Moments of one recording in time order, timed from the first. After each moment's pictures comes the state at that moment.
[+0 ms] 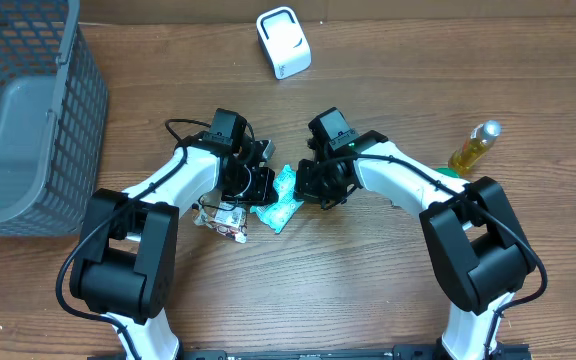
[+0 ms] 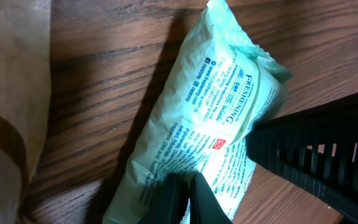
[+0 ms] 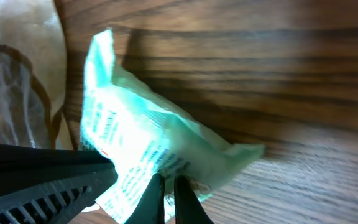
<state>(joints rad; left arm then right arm) -0.29 1.92 1.14 -0.62 0.51 -0.16 0.50 1.99 1.27 -0.62 -0.41 0.66</state>
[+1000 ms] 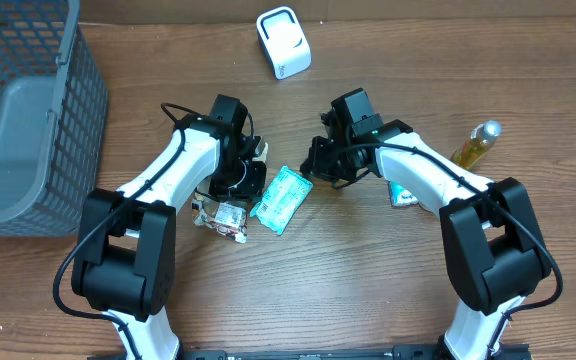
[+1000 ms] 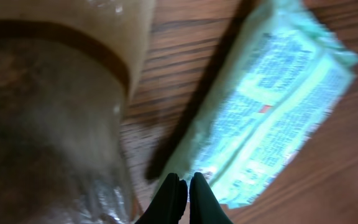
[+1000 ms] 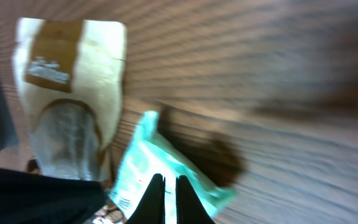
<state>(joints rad) -0.29 1.93 1.30 -0.90 0.33 -0.17 0.42 1.95 1.28 -0.49 -0.48 0.60</state>
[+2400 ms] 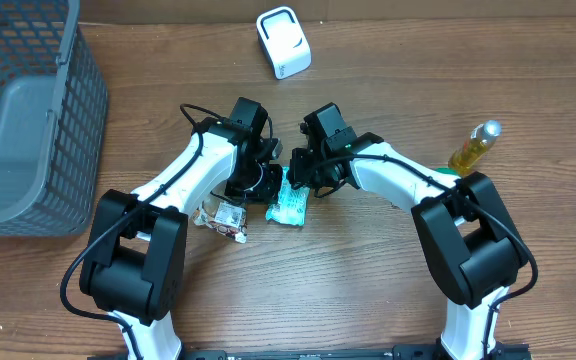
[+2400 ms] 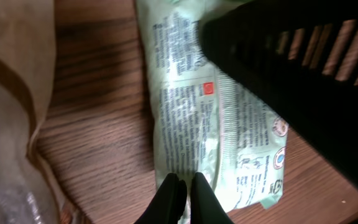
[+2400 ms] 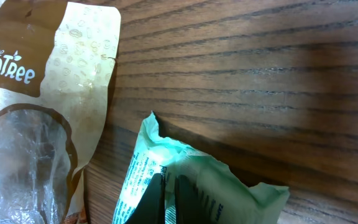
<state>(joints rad) -0.37 1.93 1.30 -0.87 0.36 -0.21 0.52 2.02 1.27 -0.39 -0.35 0.59</state>
